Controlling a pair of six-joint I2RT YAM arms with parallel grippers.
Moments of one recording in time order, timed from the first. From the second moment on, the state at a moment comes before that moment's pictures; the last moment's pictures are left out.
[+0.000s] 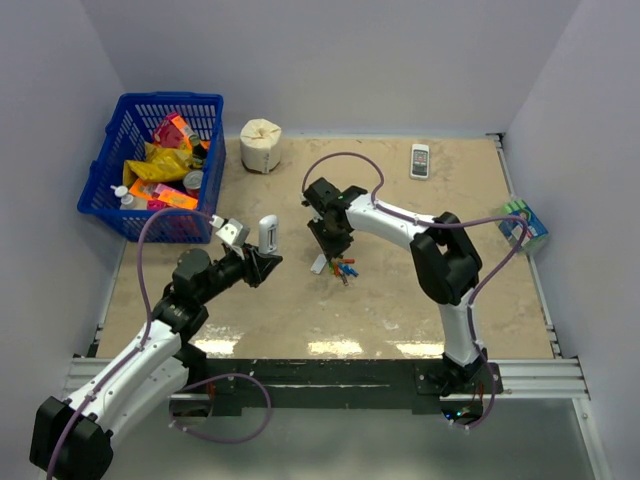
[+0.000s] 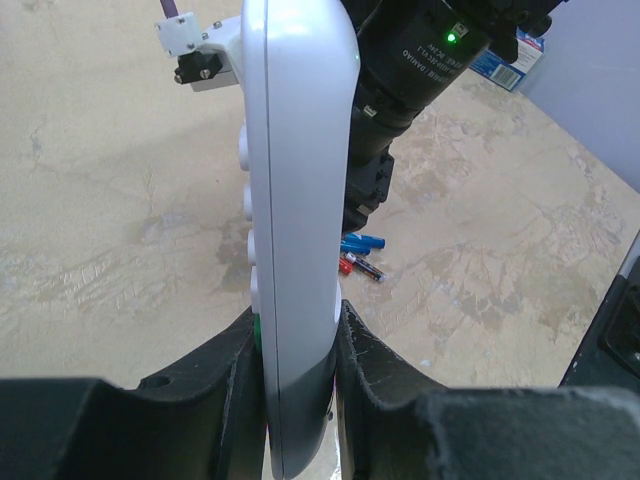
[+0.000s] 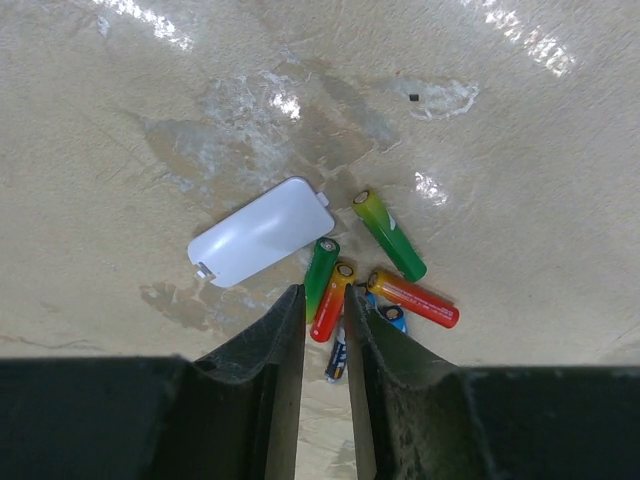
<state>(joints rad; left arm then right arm) -0.44 0.70 0.34 0.22 0.35 -0.26 0.73 2.05 1.60 -0.81 0.01 0.23</state>
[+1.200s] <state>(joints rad) -0.44 0.68 0.34 0.22 0.36 -0.26 0.76 2.14 1.64 -0.83 0.01 0.28</state>
